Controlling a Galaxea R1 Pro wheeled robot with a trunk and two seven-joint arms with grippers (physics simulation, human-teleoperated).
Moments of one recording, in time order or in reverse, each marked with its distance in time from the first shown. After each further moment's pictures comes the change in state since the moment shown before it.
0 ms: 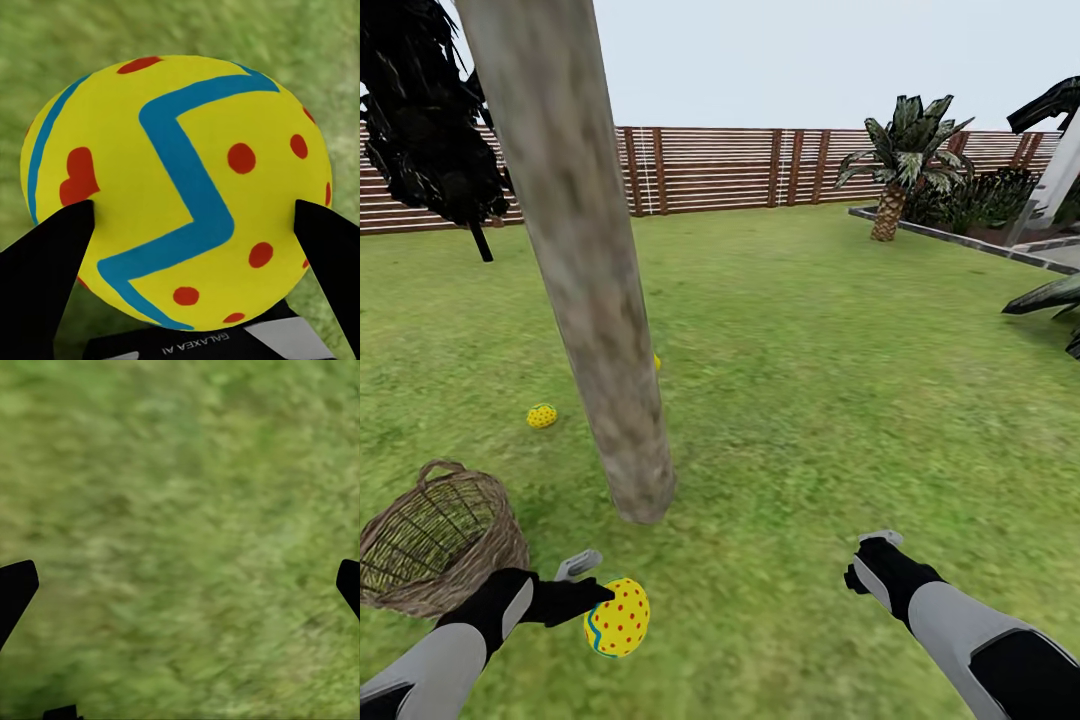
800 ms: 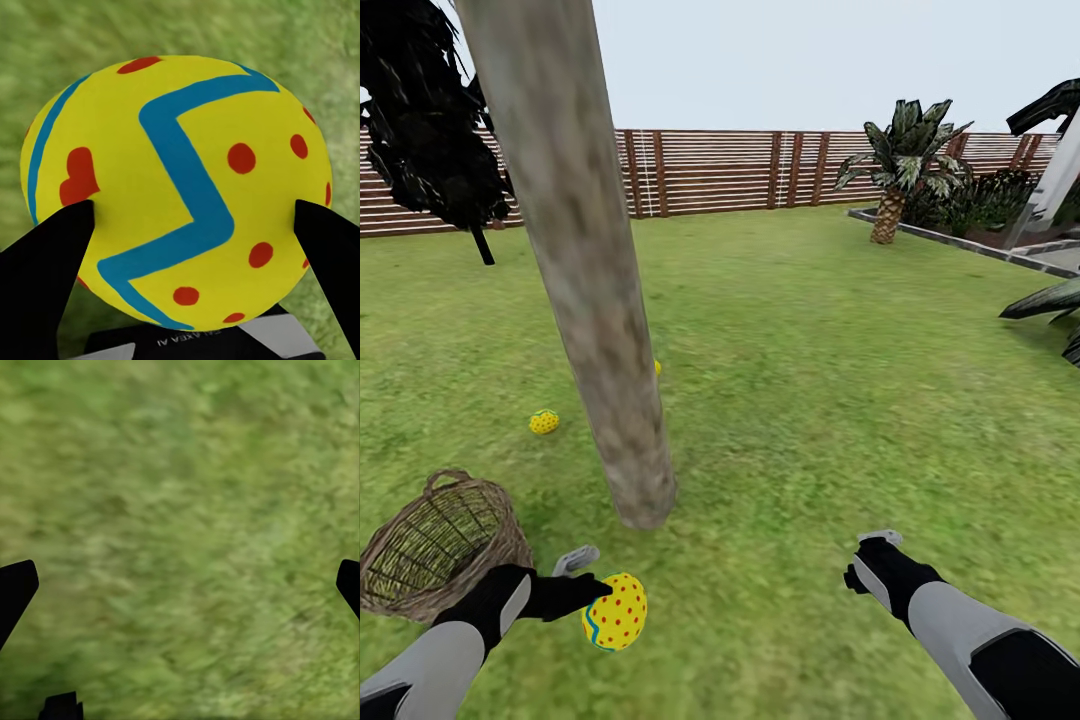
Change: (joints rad) left arm 0.000 0.005 -0.001 -0.023 0.000 0.002 -0.001; right arm 0.000 0.000 0.000 -0.002 0.000 0.000 0.000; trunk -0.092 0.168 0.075
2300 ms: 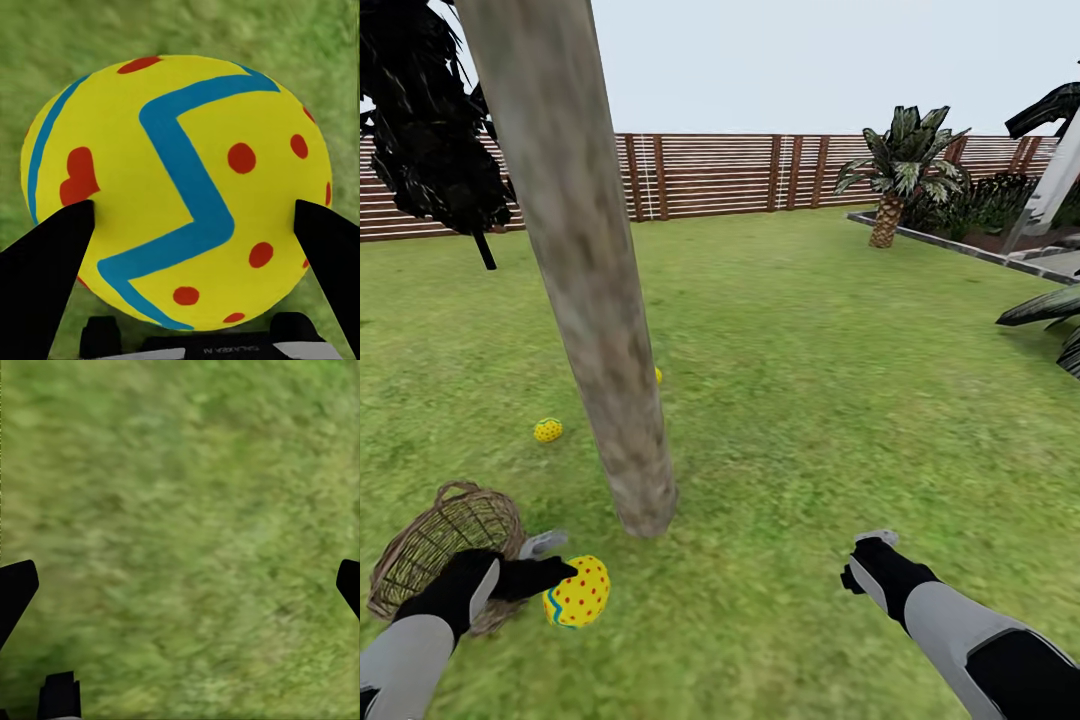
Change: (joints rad) left arm 0.000 0.079 0.000 -0.106 -0.004 0.027 0.055; right arm 0.000 0.012 0.004 0.001 0.015 0.002 -0.002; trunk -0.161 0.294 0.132
